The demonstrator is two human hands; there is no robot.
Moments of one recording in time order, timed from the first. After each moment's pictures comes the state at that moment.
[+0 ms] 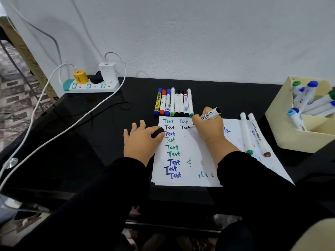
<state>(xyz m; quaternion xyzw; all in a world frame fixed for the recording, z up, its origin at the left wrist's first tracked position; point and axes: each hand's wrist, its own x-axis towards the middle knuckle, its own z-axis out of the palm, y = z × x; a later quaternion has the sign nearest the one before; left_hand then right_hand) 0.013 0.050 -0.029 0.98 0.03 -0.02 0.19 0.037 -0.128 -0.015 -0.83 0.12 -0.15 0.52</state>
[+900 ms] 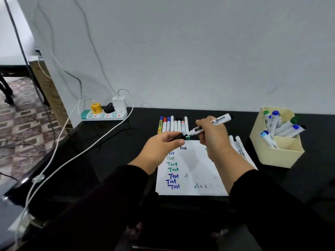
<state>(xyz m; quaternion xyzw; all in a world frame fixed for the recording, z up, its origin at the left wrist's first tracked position) -0.040 0.027 0.058 0.73 -0.07 -0.07 0.67 -0.023 -0.122 0.073 -0.63 0.09 -0.12 0.76</state>
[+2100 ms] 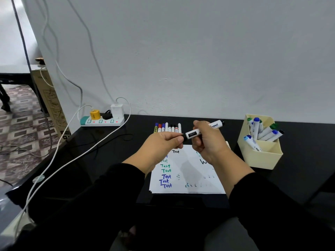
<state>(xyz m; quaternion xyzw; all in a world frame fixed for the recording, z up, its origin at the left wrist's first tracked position) -0.073 0.016 0.092 0.76 -0.12 -0.05 0.63 -0.064 -0.132 0.099 -0.58 0.05 -0.04 0.81</state>
